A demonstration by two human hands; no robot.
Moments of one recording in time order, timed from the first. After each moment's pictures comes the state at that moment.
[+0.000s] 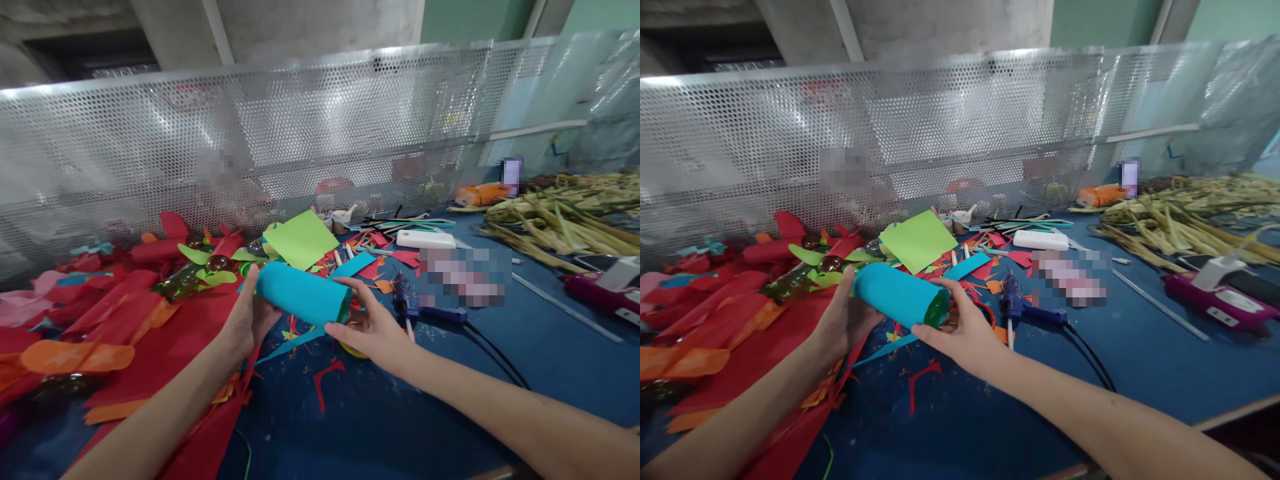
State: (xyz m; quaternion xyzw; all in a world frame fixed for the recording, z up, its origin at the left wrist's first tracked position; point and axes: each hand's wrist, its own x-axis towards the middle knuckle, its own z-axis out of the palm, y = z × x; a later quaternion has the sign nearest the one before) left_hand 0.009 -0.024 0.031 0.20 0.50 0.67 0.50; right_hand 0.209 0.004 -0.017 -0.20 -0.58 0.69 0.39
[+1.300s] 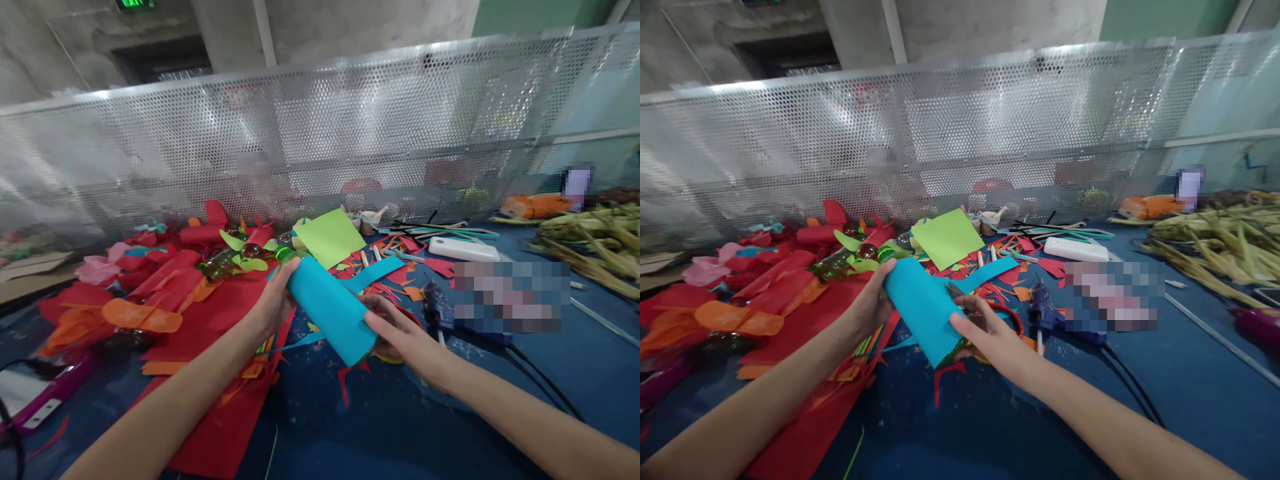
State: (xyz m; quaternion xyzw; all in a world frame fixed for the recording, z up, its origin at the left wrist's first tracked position) left_hand -0.012 -0.025 0.021 0.27 0.50 0.67 0.48; right_hand 0.216 0.007 -0.018 -0.28 -0.54 0.74 0.29
